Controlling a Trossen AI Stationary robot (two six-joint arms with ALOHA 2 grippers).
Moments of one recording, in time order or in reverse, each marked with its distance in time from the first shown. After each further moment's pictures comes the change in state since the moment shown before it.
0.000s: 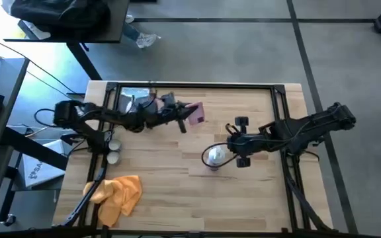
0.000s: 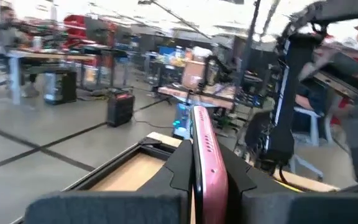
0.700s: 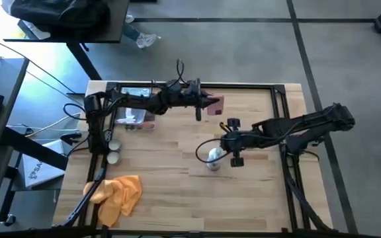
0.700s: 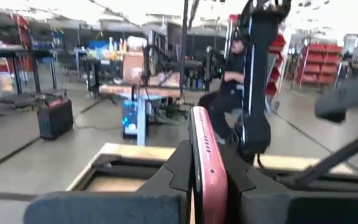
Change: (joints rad) left arm 0.163 0.283 0.358 -0.086 0.424 0.065; right arm -0.067 0.016 -0.107 0.226 -0.138 -0.077
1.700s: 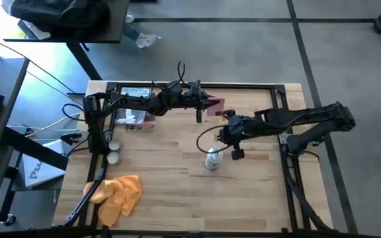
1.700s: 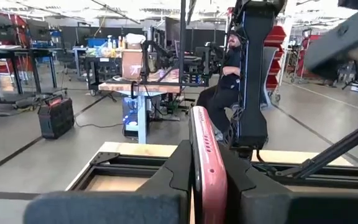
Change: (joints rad) left arm -0.010 -0.019 0.001 -0.041 -0.021 0.005; right arm -0.130 -0.007 0.080 0.011 -0.179 -0.256
